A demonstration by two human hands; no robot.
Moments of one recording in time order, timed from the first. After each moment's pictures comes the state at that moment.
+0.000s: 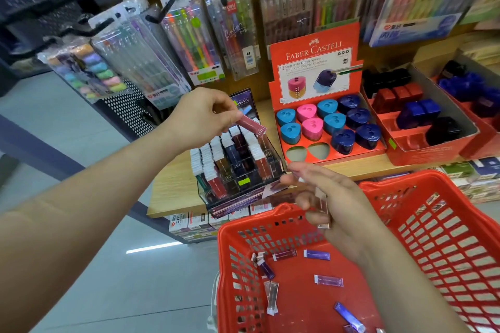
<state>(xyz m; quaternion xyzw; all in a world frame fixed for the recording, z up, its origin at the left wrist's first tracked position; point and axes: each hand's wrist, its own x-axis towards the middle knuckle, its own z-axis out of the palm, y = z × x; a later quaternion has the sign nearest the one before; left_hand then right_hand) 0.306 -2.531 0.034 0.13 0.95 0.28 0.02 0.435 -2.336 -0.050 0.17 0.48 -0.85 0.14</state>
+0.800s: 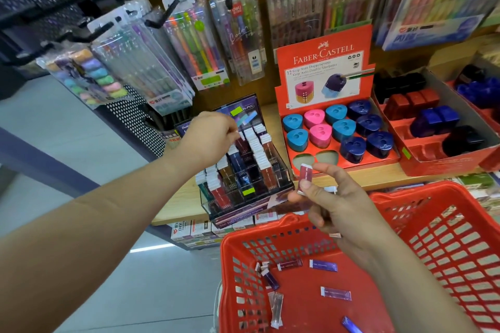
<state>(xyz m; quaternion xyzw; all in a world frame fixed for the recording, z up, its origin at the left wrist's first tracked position) 0.278 -2.539 -0.013 0.18 0.98 0.03 -0.05 0.422 -2.333 -0.054 0.15 0.54 -0.82 0.12</state>
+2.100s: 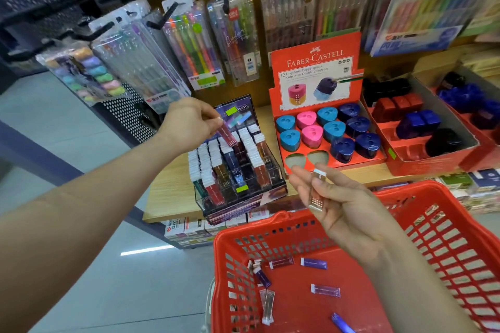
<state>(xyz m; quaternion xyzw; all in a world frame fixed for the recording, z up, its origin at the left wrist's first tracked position) 0.283 -2.551 0.016 0.07 0.98 0.21 -0.03 0.429 -2.322 -0.039 0.19 0.28 -0.93 0.13</state>
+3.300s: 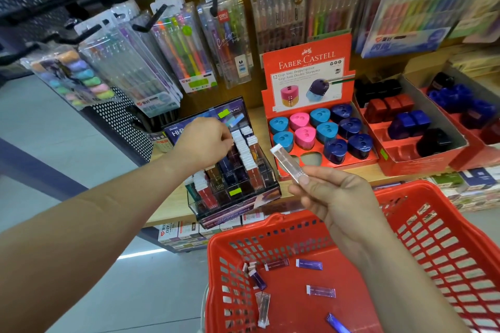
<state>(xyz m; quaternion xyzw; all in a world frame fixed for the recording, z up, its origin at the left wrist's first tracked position) 0.280 -2.527 -0.020 0.15 0.99 0.04 -0.01 0.429 -2.324 -0.035 0.22 0.48 -0.85 0.04</state>
